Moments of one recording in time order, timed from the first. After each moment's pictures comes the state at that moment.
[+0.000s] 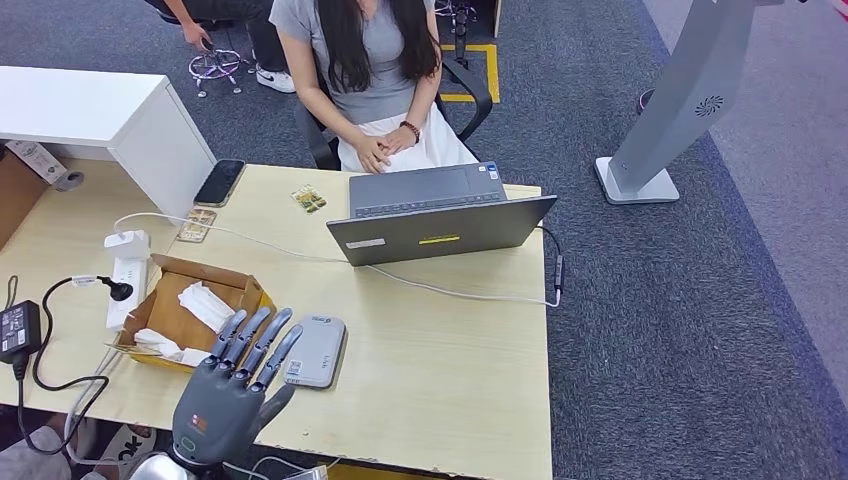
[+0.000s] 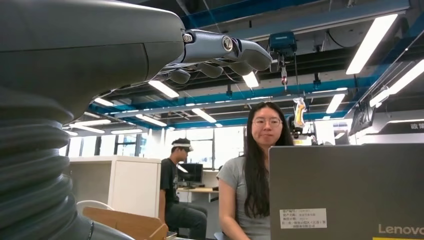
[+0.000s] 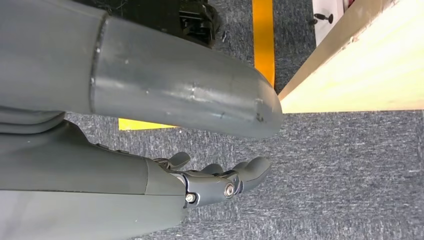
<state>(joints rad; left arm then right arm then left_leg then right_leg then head) 0.28 0.26 -0.41 -1.88 -1.42 0.53 0.05 -0.09 0.25 -0.71 -0.22 0.60 -0.25 -0.36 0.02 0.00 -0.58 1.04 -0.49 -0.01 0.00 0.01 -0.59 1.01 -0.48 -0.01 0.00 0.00</state>
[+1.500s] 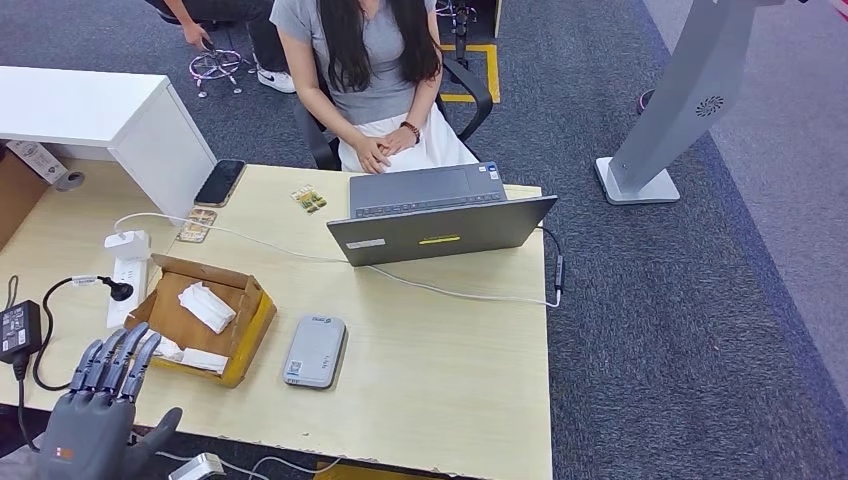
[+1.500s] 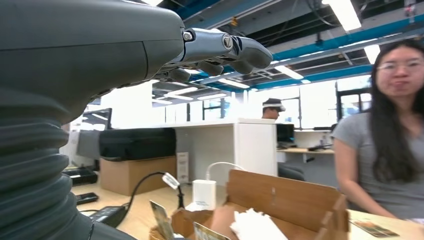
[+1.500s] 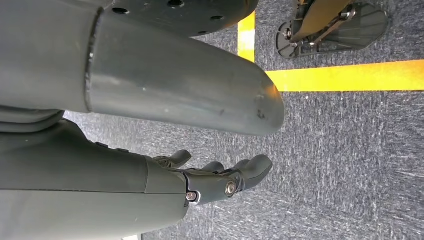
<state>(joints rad) 0.54 0.16 0.08 -1.95 -1.18 0.46 -0.12 -0.05 0.22 -0.67 -0.20 0.81 -0.32 0.16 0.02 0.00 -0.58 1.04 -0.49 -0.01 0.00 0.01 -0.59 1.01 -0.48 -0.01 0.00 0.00</state>
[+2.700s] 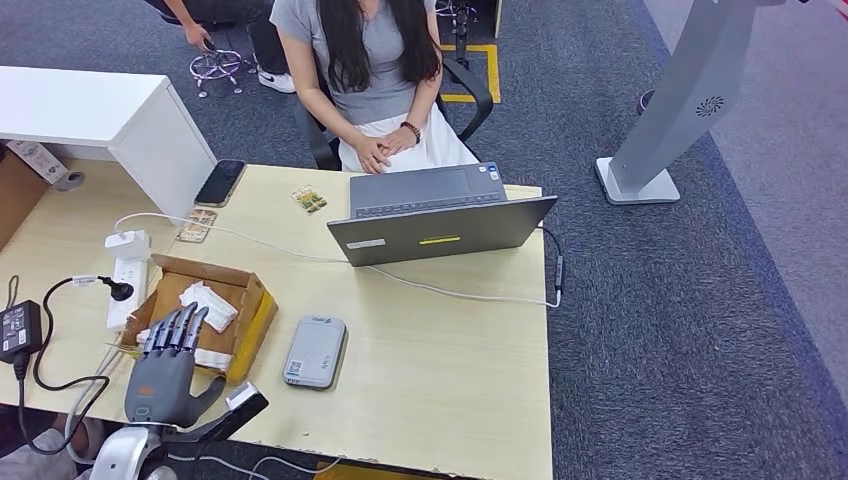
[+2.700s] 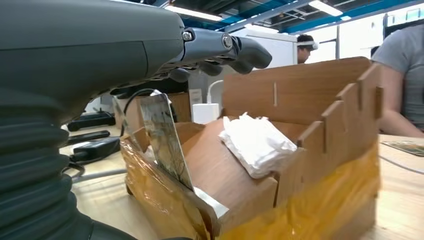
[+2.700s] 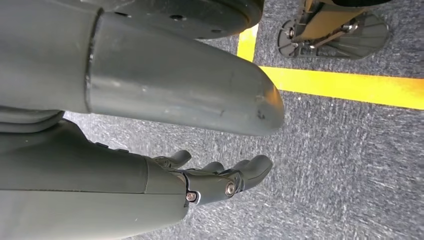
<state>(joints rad) 0.14 0.00 0.14 -1.42 -1.28 0.41 -0.18 -0.05 0.21 -0.63 -0.20 0.90 -0.27 0.14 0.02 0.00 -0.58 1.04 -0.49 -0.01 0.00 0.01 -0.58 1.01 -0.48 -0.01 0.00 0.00</state>
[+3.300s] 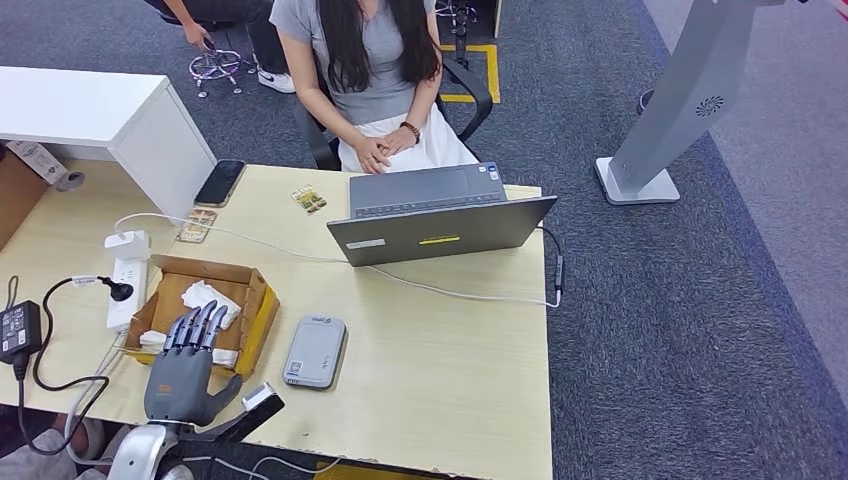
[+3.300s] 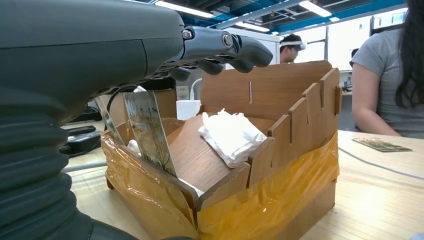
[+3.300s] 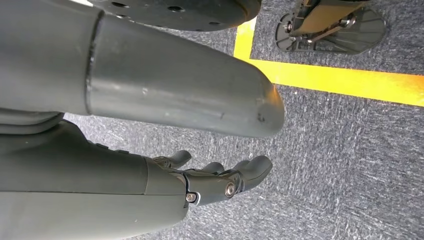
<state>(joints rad) 0.15 0.01 0.07 -1.42 -1.27 0.44 -0.16 -0.05 0.21 -0.63 -0.20 0.92 -0.28 0.13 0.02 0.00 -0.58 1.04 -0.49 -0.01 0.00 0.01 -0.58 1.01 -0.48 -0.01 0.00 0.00</state>
